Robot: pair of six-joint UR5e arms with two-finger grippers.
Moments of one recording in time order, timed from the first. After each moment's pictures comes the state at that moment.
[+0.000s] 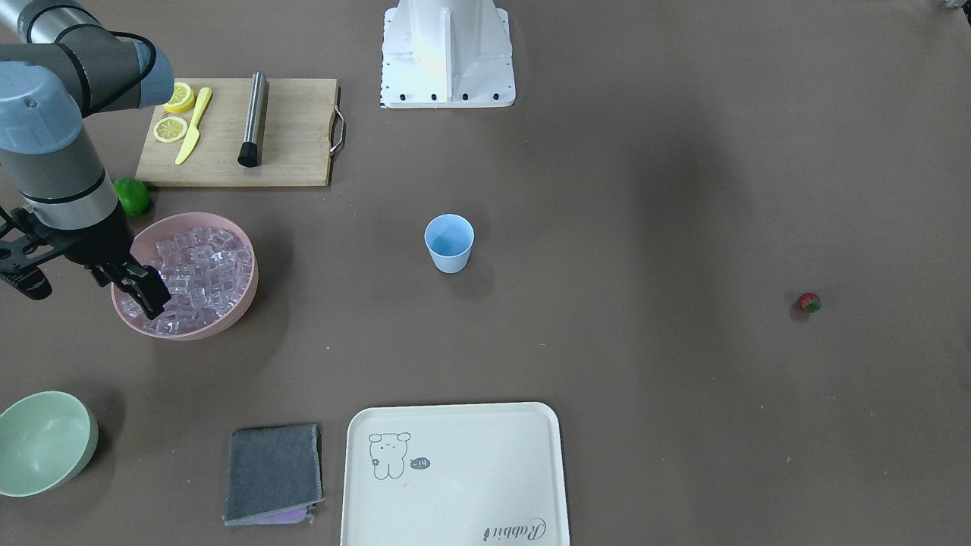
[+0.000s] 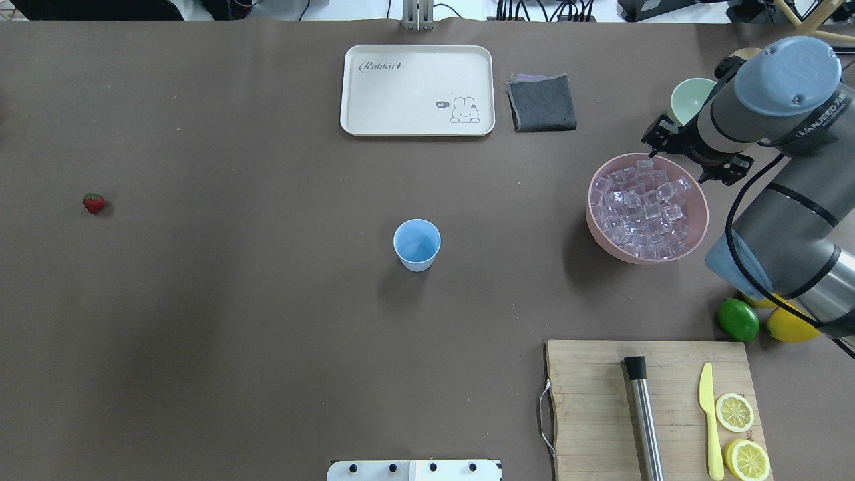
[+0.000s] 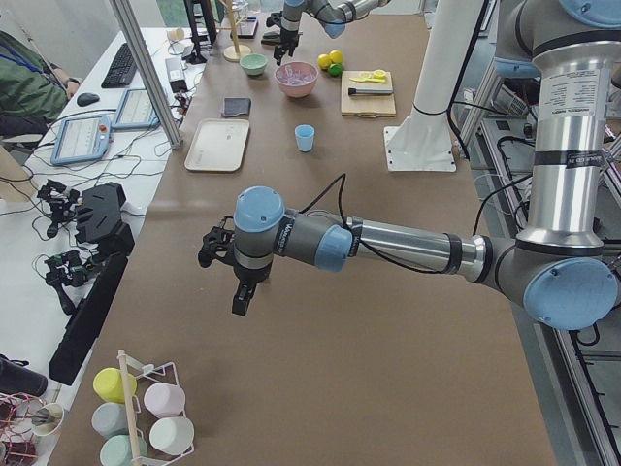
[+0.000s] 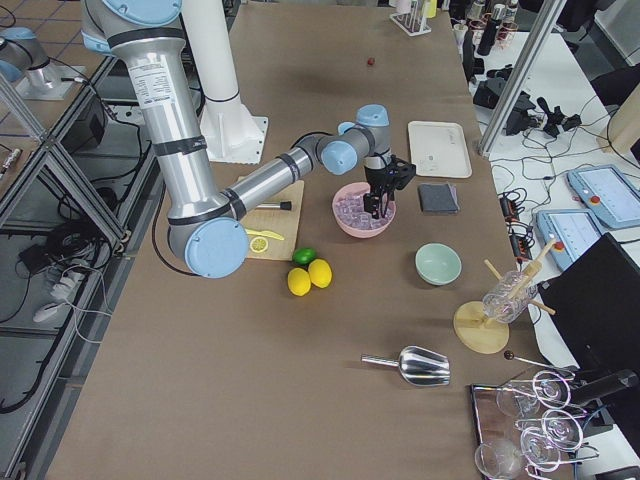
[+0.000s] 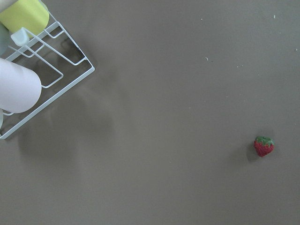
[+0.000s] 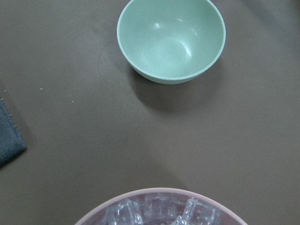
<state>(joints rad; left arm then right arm) -1.56 -1.56 -1.73 -1.73 -2.32 -0.02 0.90 -1.29 1.80 -1.51 1.86 1.44</state>
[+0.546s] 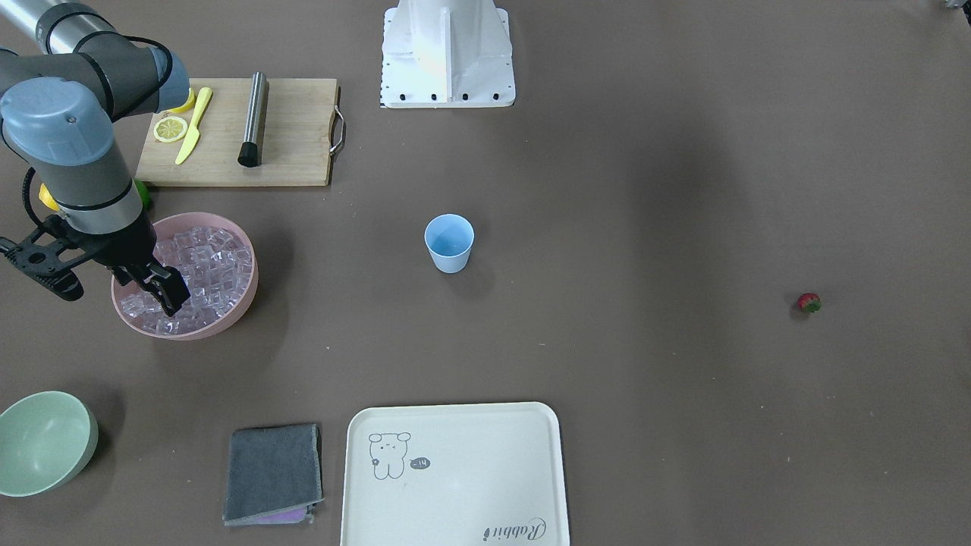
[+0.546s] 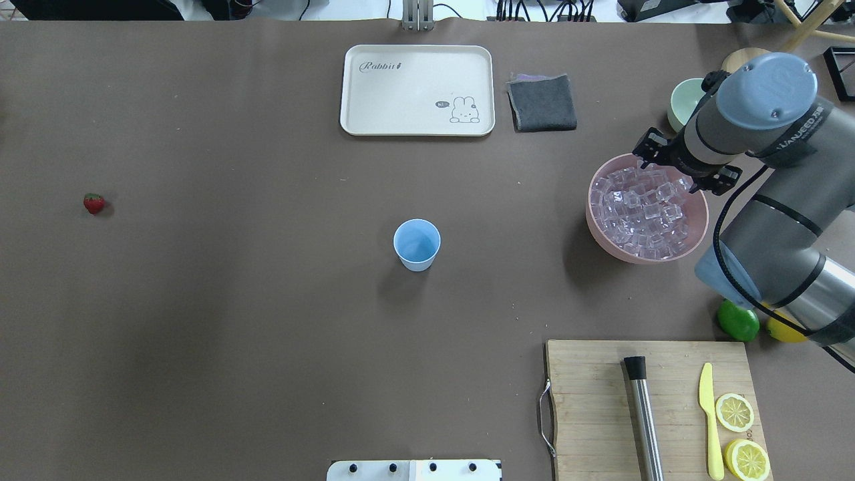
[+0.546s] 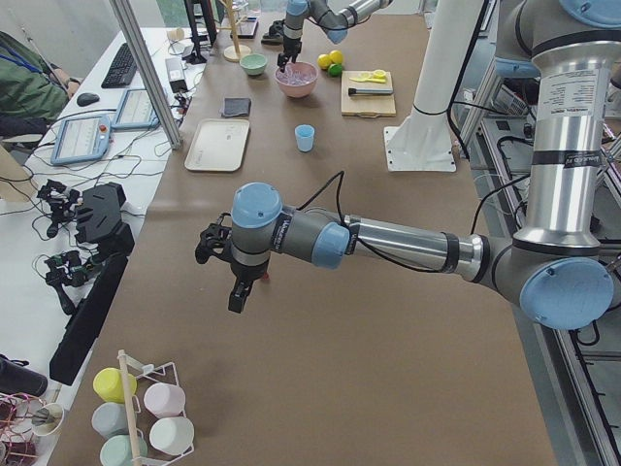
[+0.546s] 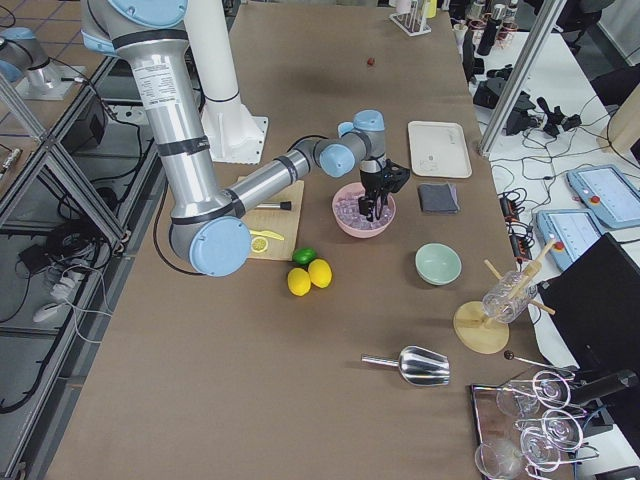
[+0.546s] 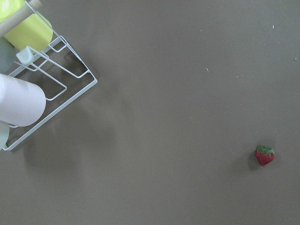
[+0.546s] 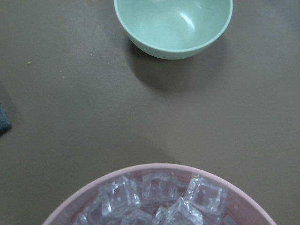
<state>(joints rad) -1.56 -1.57 -1.73 -1.73 -2.31 -0.02 0.85 -1.29 1.78 -1.51 1.86 1.45</state>
